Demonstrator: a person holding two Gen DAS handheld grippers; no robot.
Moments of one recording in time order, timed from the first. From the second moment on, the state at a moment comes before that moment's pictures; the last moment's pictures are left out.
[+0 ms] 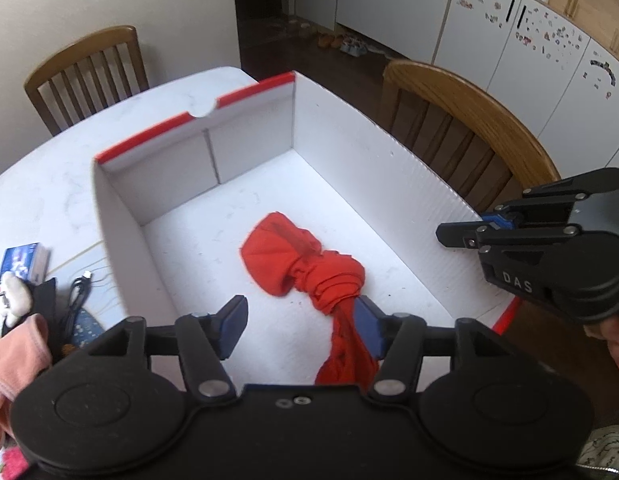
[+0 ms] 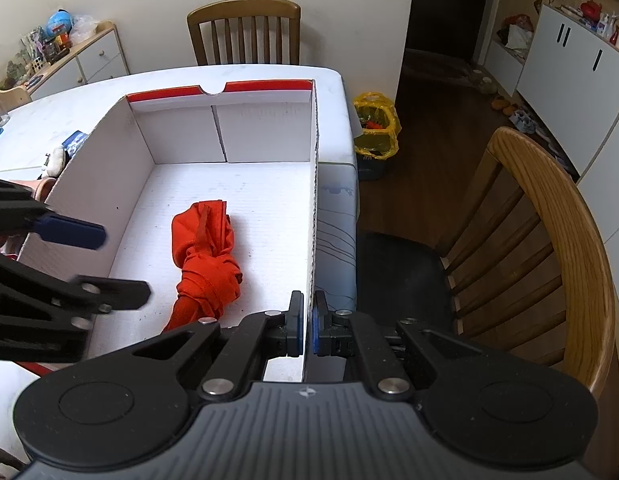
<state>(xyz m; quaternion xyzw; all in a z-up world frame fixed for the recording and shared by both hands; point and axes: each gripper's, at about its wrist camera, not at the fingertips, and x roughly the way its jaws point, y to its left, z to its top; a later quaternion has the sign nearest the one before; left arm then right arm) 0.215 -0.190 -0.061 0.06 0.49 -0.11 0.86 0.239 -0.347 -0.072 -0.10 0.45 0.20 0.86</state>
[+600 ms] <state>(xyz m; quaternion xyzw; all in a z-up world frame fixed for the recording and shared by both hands) 0.167 -0.107 -0.019 0.01 0.45 -0.04 0.89 0.241 -0.343 -0.070 -0.10 0.46 0.18 0.86</state>
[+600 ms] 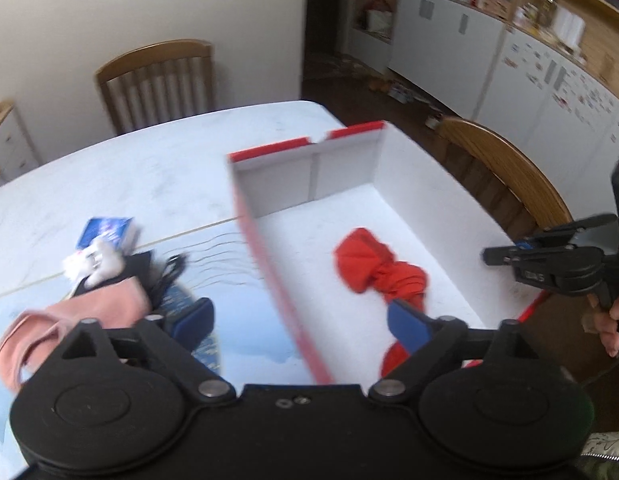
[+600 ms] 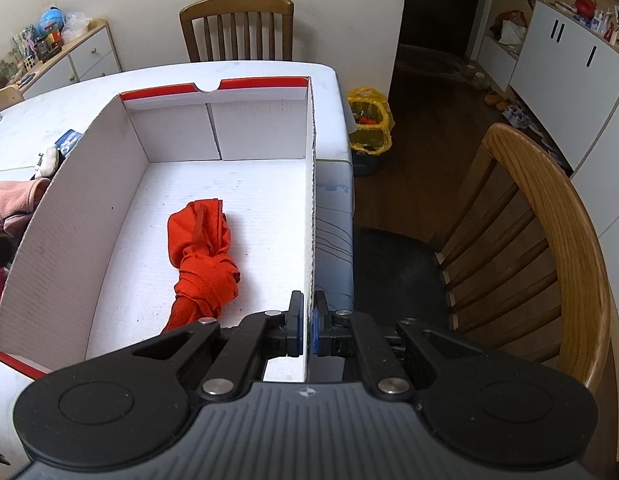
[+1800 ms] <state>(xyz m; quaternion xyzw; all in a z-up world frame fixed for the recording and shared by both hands) 0.089 0.037 -0.113 -0.07 0.49 0.14 0.86 0.240 -0.332 -0.072 -0.12 0.47 0.17 0.86</state>
